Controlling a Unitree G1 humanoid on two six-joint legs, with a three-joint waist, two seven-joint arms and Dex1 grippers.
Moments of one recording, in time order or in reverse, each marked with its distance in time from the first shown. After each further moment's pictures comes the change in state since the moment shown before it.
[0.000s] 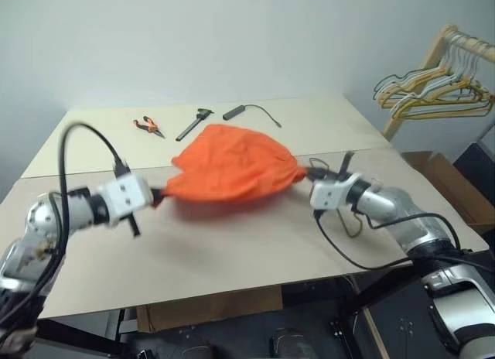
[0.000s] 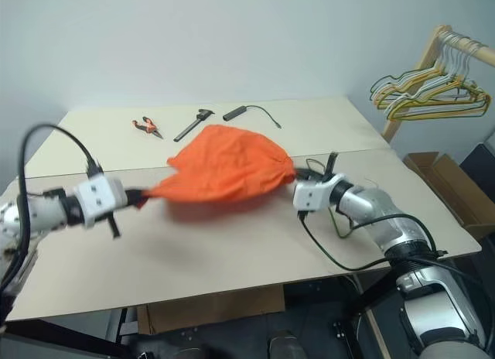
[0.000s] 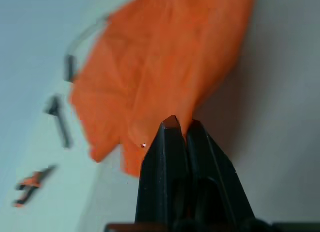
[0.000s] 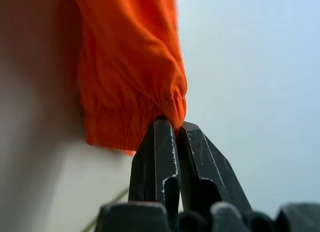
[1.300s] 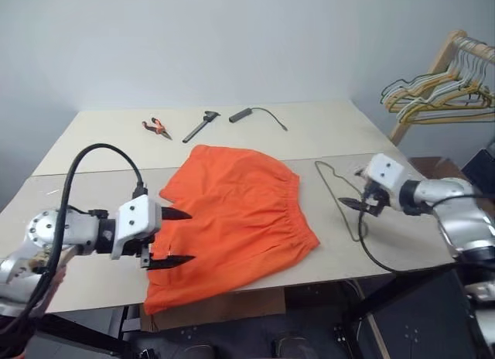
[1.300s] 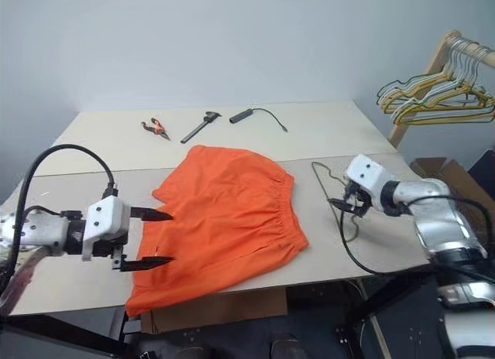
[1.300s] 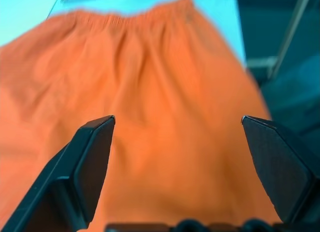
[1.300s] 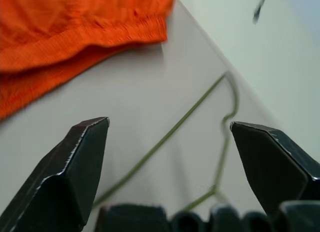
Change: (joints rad) left arm -0.001 -0.049 0.028 -0.250 -0.301 0.363 -0.235; right arm 0.009 -0.067 -0.233 -0.180 0.684 1.061 0.525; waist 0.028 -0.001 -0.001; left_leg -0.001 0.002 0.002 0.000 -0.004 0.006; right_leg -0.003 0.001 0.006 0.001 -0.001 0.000
